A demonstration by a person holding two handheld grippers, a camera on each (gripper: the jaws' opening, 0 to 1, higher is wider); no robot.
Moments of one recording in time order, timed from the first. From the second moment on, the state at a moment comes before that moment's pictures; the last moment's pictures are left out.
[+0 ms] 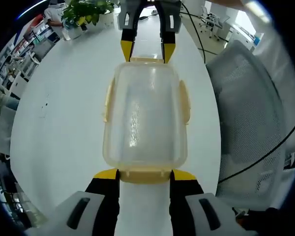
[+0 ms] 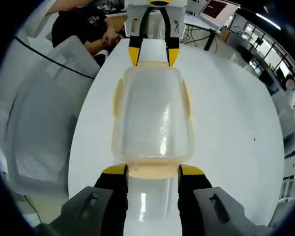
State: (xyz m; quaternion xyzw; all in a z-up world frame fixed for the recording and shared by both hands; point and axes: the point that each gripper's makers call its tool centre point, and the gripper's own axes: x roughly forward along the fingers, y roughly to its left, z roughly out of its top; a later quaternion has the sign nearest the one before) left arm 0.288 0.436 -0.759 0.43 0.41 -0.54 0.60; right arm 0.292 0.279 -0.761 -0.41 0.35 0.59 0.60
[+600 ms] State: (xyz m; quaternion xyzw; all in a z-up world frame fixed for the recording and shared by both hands) left arm 0.301 0.343 -0.766 0.43 0.40 -0.56 0.58; right arm 0.295 0.186 -0.768 -0.40 0.37 0.57 0.61
